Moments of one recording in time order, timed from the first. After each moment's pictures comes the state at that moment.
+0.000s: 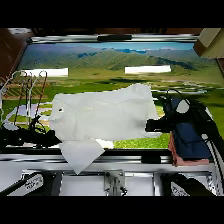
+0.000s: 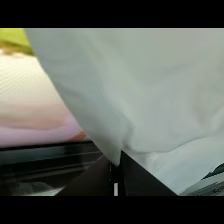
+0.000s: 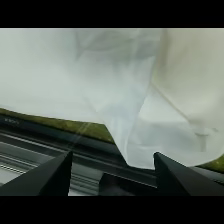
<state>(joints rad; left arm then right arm) 0.42 -1.16 0.48 0.95 -1.21 -1.17 0.10 -1.17 0.84 -1.24 1.28 1.47</state>
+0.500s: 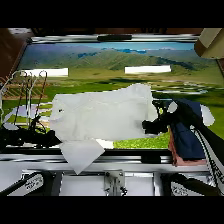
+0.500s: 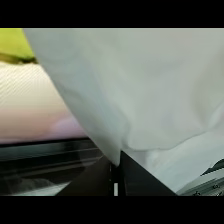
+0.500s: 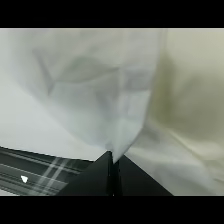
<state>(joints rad) 0.42 -1.16 0.48 0.95 -1.22 -1.17 0.10 -1.36 0.83 -1.17 1.19 1.48</state>
